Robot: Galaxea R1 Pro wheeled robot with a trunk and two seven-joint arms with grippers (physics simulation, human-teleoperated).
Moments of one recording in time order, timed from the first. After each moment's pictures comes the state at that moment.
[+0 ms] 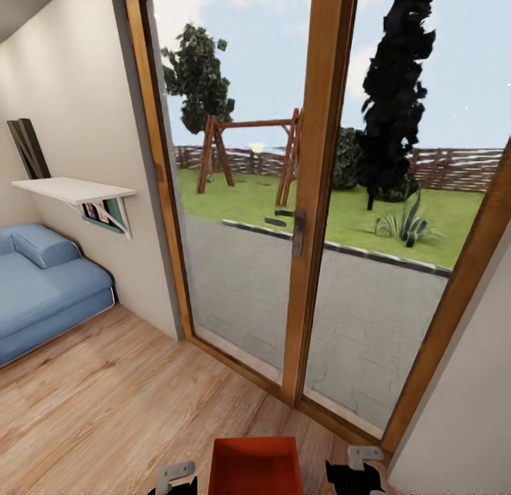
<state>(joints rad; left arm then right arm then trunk) -0.20 -0.14 0.16 -0.57 -0.02 -0.03 0.09 -0.40 -0.01 0.14 -0.26 -0.16 -0.11 -0.07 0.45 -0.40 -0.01</state>
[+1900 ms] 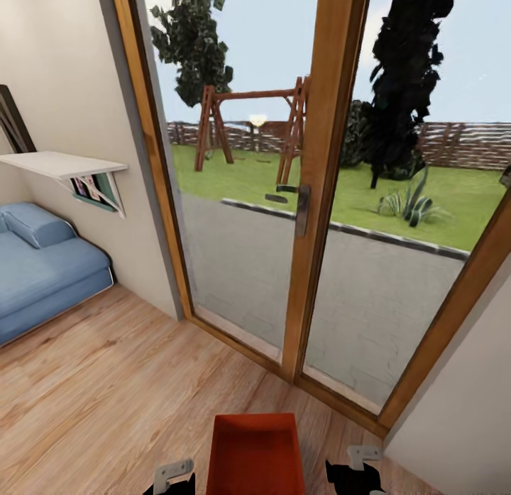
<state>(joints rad) -0.20 -0.13 0.16 -0.57 -0.02 -0.07 0.09 -0.40 -0.01 0.13 -0.26 -0.16 -0.12 -0.07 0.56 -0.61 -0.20</state>
